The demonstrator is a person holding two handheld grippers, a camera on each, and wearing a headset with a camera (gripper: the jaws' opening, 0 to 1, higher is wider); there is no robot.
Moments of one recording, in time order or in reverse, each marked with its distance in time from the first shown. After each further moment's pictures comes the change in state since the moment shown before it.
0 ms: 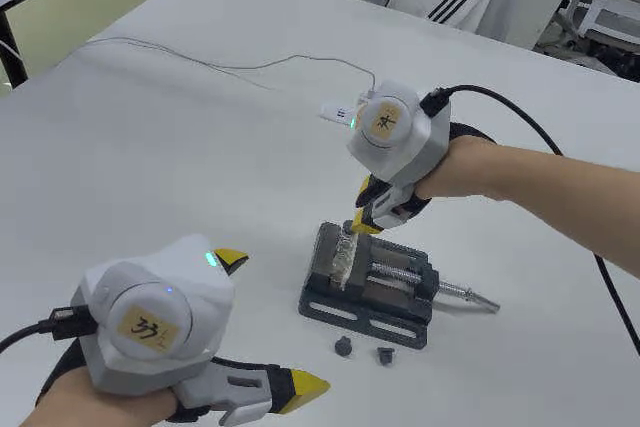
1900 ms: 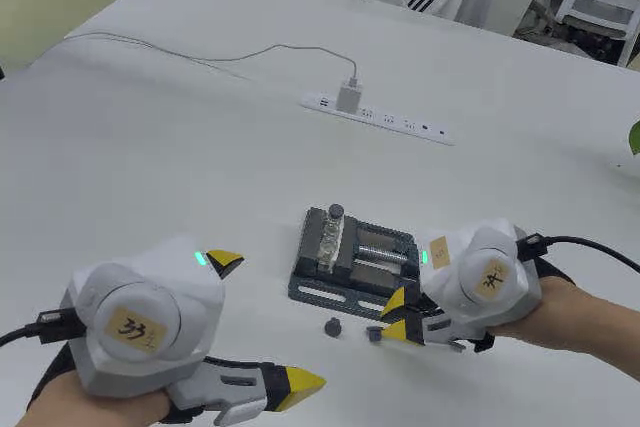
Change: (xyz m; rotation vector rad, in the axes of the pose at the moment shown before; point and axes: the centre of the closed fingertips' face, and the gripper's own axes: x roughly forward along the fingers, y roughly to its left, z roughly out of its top) left arm -0.003 -0.018 -0.006 -0.008 0.000 -0.028; right arm 0.007 0.130 -0.070 -0.098 -0.156 0.096
